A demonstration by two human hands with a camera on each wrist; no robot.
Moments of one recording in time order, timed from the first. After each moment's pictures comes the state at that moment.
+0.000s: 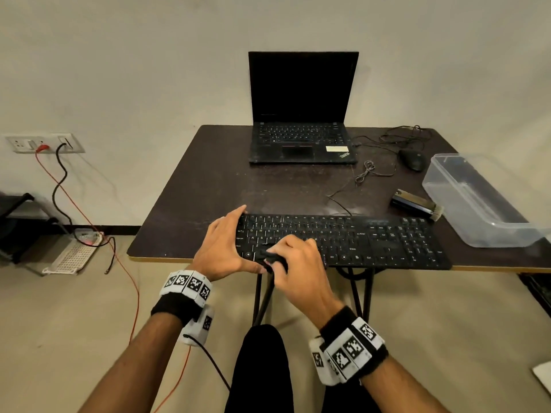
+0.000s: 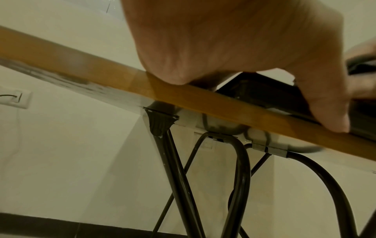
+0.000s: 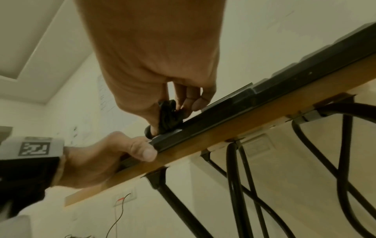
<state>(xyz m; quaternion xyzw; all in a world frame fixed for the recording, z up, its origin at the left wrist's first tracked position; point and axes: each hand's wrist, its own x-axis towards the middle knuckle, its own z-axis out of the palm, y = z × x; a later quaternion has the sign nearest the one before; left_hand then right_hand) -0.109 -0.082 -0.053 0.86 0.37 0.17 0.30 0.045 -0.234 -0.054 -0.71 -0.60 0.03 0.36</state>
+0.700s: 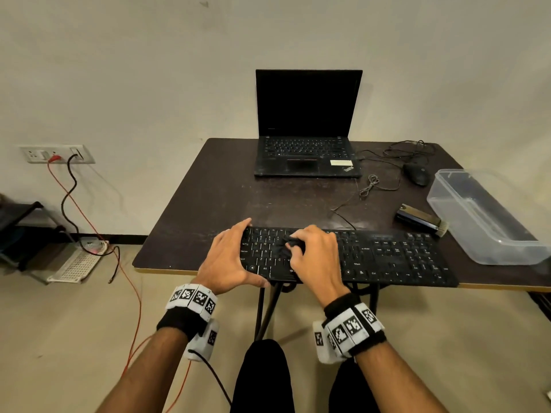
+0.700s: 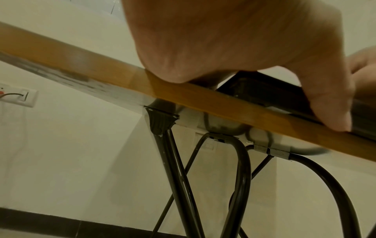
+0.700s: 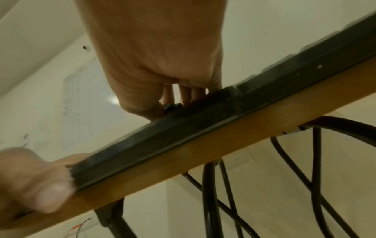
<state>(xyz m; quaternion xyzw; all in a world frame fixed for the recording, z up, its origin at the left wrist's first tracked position) -0.108 -0.083 -0.054 0.86 0.37 0.18 0.30 0.079 -0.201 -0.033 -0.78 -0.52 0.01 0.35</state>
